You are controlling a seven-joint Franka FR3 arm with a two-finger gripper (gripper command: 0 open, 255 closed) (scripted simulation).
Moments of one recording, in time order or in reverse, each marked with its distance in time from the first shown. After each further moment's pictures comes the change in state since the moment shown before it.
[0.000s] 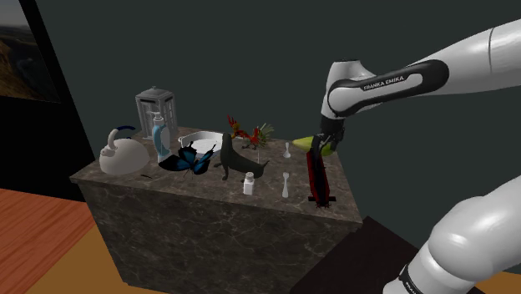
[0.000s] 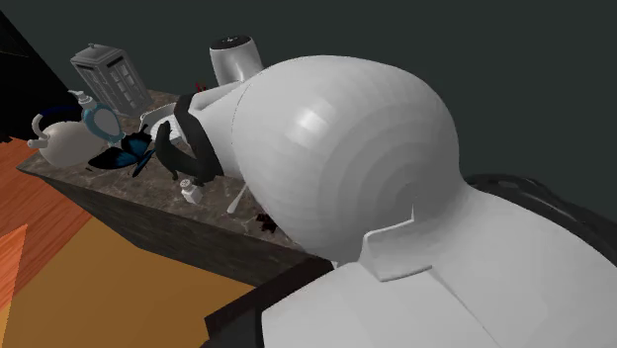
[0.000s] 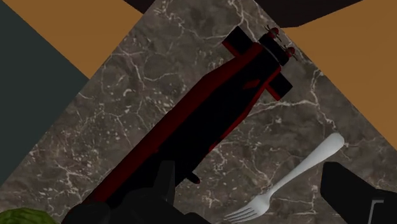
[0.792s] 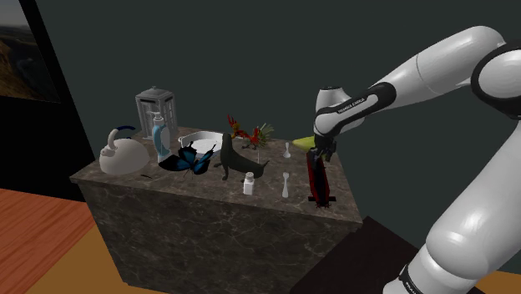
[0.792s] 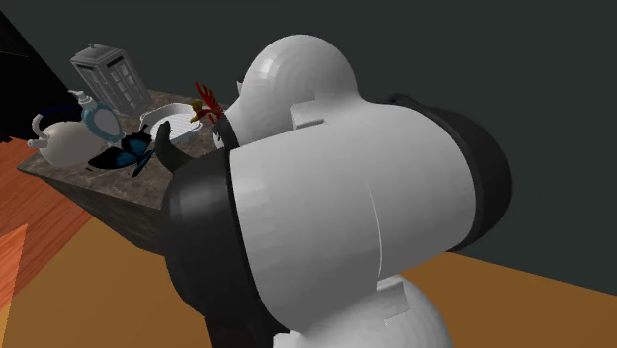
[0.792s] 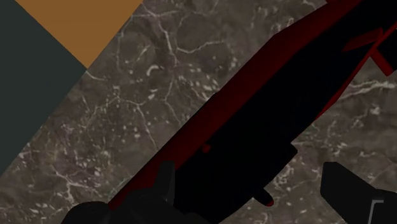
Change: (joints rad) arm -0.048 0.301 -0.043 0.058 -0.076 0.203 -0.022
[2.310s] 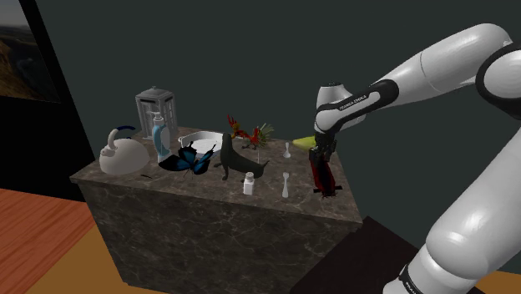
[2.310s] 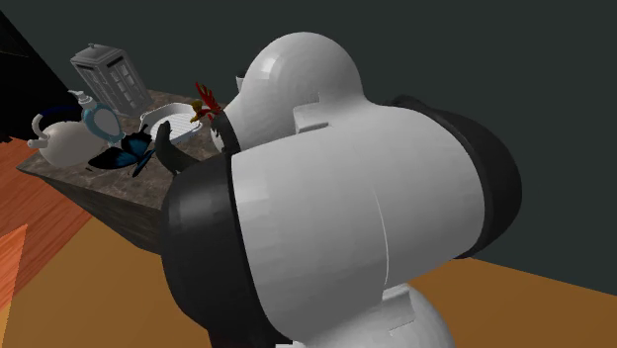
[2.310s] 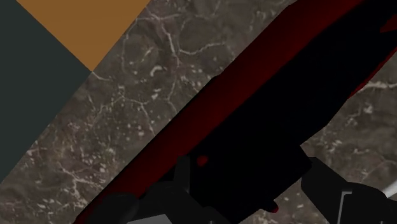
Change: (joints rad) arm 0.000 -0.019 0.000 0.012 0.002 -0.031 -0.005
